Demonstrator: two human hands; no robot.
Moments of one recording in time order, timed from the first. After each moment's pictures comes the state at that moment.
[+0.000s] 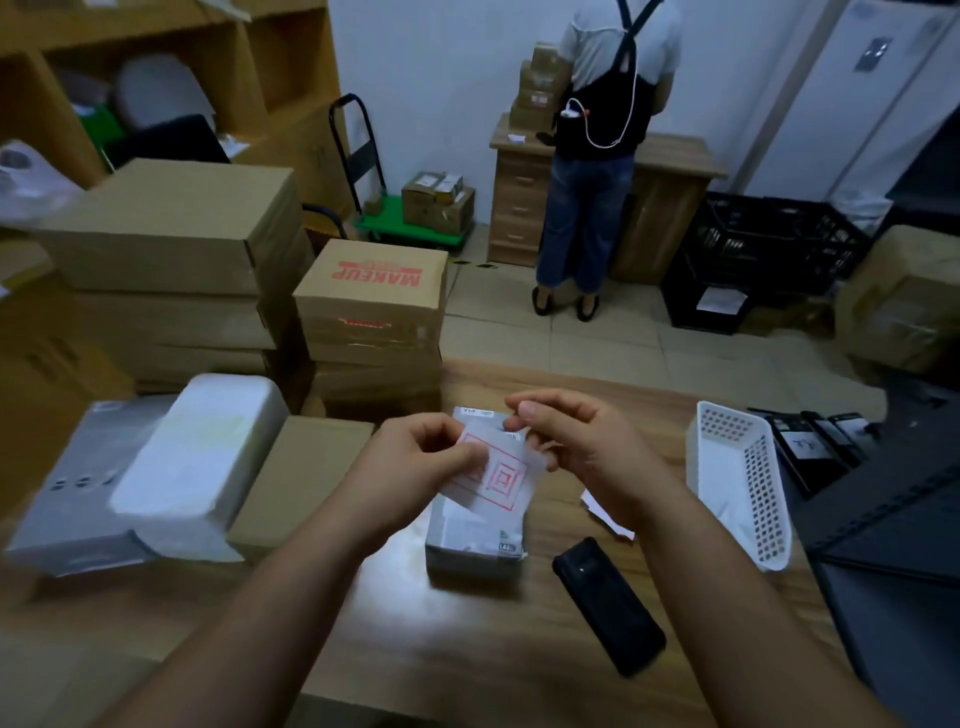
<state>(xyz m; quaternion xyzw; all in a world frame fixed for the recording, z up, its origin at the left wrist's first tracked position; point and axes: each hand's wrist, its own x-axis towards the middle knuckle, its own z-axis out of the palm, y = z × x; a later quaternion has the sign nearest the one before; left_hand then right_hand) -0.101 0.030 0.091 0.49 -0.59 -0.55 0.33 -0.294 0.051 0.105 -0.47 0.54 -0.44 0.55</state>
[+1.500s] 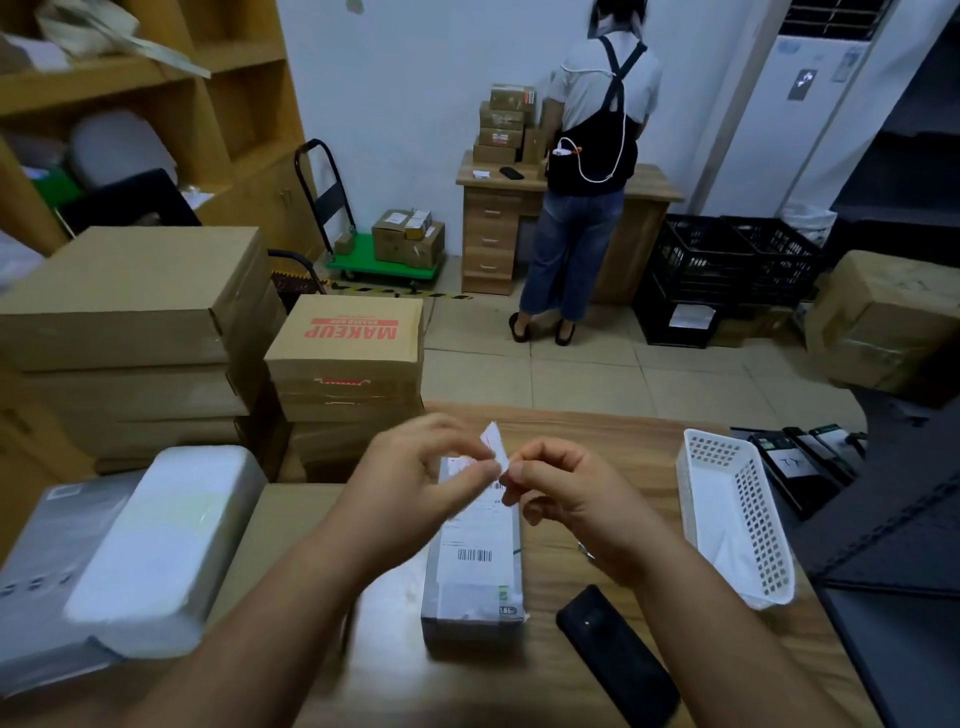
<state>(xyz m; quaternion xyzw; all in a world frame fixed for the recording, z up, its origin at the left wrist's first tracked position) -0.106 -0.012 0.119 0.41 -0.80 -0.32 0.31 -0.296 0.034 0.104 -0.46 0.51 -0.46 0.57</state>
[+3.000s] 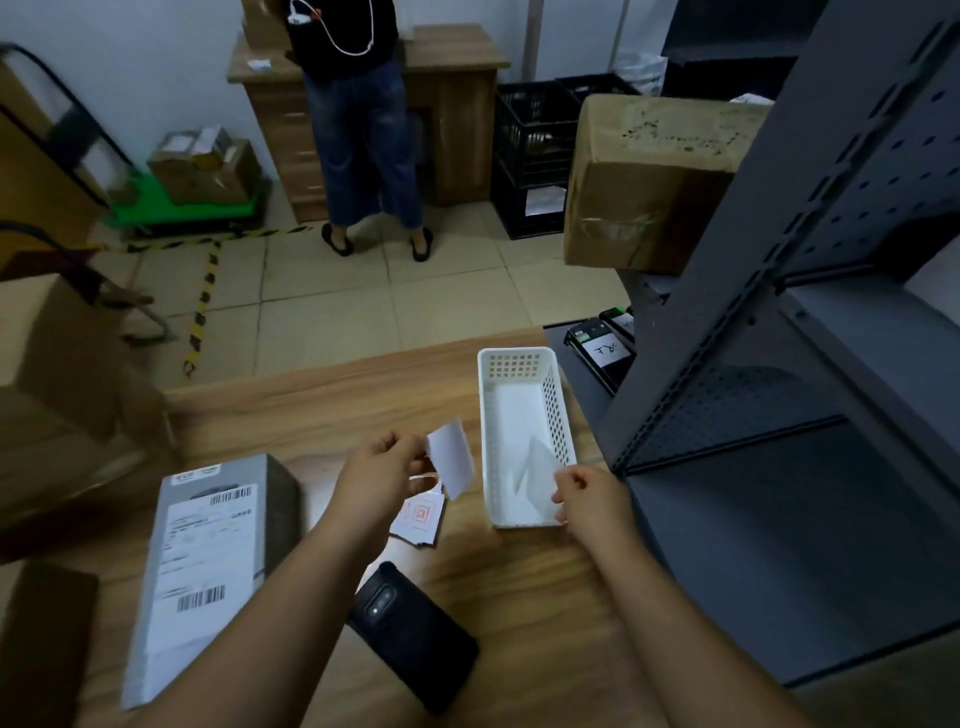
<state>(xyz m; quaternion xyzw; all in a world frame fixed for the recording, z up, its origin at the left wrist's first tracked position) -0.404 -0.011 -0.003 0.53 -0.47 -0.67 0.23 -0.587 0.111 -0.079 -0.18 0.85 -0.37 0.31</state>
